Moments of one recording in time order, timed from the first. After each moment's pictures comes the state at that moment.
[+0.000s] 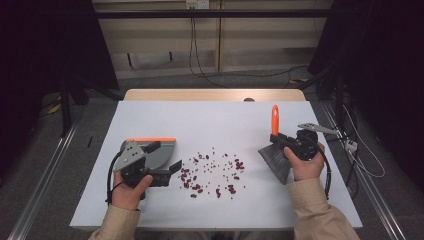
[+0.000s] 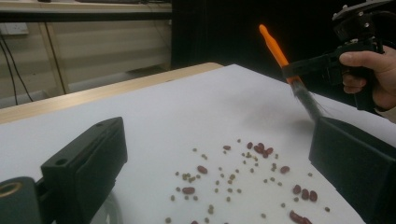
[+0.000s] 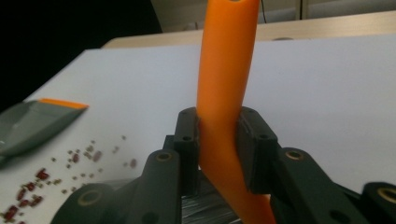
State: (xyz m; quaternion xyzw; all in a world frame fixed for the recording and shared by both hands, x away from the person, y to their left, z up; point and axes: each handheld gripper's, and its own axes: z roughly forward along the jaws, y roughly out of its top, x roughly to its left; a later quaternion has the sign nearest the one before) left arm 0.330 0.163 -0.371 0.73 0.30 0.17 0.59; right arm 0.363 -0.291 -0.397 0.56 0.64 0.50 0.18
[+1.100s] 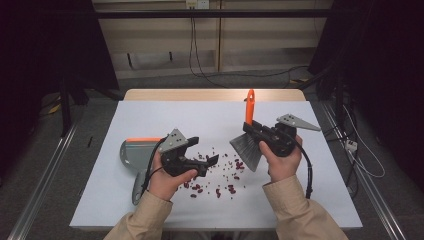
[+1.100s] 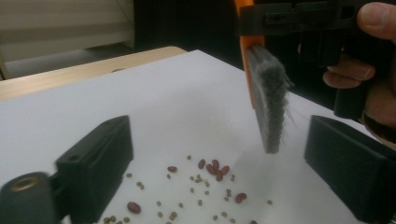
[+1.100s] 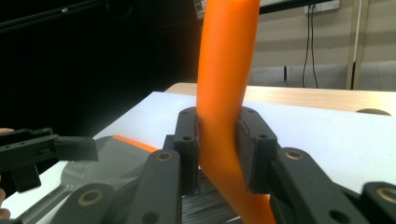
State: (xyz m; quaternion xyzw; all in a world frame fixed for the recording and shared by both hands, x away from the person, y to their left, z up) left arm 0.353 0.079 -0.367 0.76 0.29 0.09 0.57; right arm 0.355 -0.211 -0.350 0.47 0.63 0.59 0.19
